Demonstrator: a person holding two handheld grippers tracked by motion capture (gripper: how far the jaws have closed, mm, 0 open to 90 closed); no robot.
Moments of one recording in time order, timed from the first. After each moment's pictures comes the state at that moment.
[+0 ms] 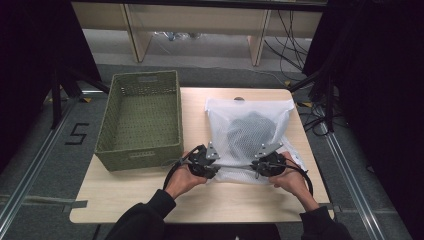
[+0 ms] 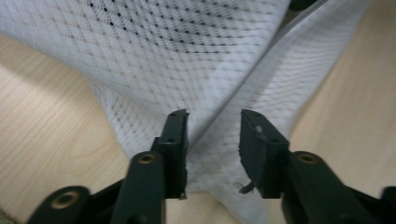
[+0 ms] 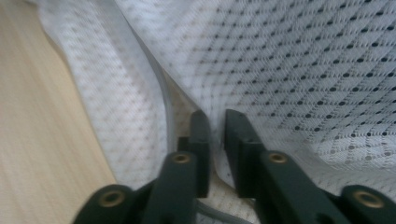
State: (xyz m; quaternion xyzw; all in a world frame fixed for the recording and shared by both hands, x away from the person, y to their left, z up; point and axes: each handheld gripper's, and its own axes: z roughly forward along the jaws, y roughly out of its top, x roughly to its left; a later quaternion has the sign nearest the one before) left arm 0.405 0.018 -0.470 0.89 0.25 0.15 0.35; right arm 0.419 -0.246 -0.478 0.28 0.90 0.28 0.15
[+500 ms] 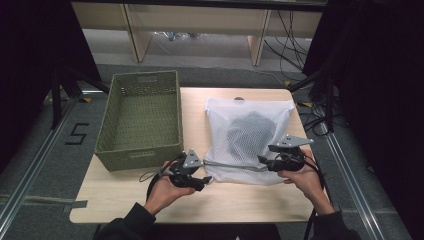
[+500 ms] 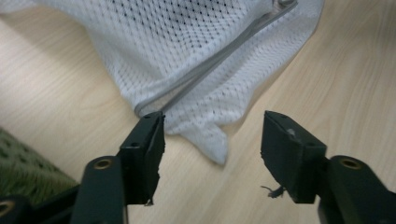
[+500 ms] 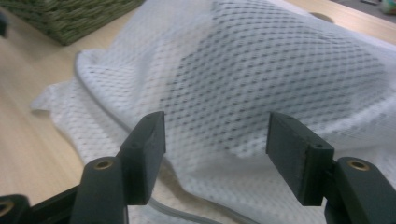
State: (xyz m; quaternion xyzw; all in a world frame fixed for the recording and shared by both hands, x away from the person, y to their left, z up) left arm 0.366 0.064 -0.460 0.86 0.29 0.13 0.39; right arm 0.412 -0.285 -0.445 0.36 0.82 0.40 0.19
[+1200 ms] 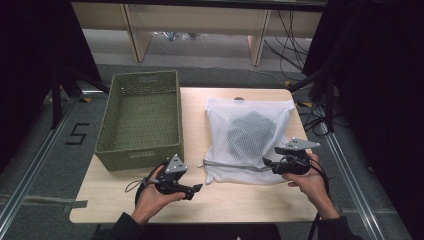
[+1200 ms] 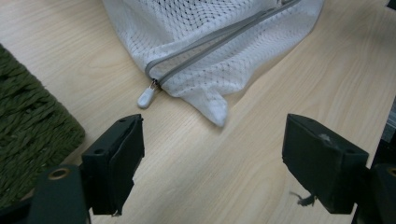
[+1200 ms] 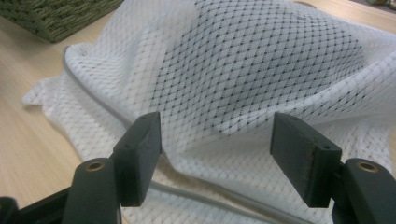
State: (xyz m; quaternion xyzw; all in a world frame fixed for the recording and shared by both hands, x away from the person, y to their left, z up) left arm 0.350 0.094 -0.469 0.84 0.34 0.11 0.42; right arm 0.402 -0.297 -0.448 0.38 0.81 0.40 0.18
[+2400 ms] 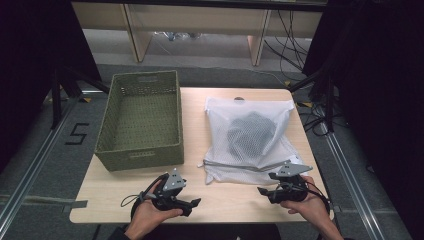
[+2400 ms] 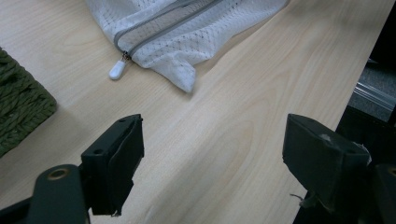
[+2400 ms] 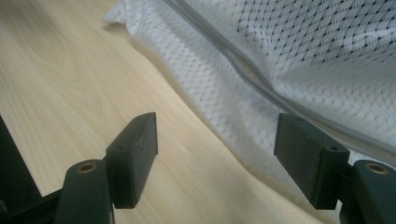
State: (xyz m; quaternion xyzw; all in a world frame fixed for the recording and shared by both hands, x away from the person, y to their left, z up) left arm 0.314 0.095 -0.477 0.85 0.32 0.11 0.41; right arm 0.345 -0.283 -0.473 0.34 0.86 0.36 0.13
